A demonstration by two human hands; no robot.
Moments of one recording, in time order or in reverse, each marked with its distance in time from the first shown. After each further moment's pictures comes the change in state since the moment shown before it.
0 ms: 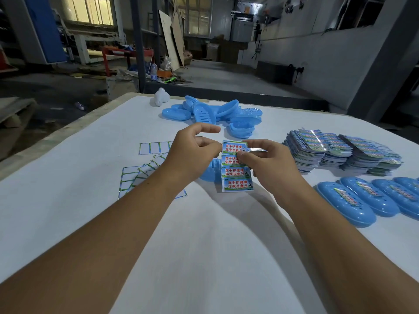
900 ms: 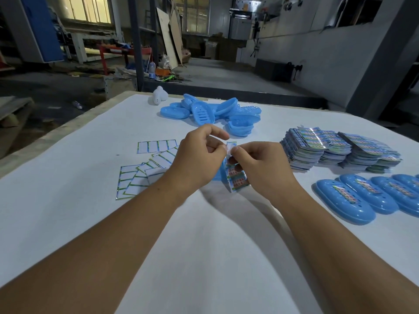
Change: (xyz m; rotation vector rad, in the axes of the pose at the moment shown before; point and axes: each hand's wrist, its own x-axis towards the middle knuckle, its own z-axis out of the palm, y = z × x) left_hand -0.003 -0.009 0.013 0.100 0.009 0.135; right_hand -0.011 -0.001 0.013 -0.324 0.087 -0.214
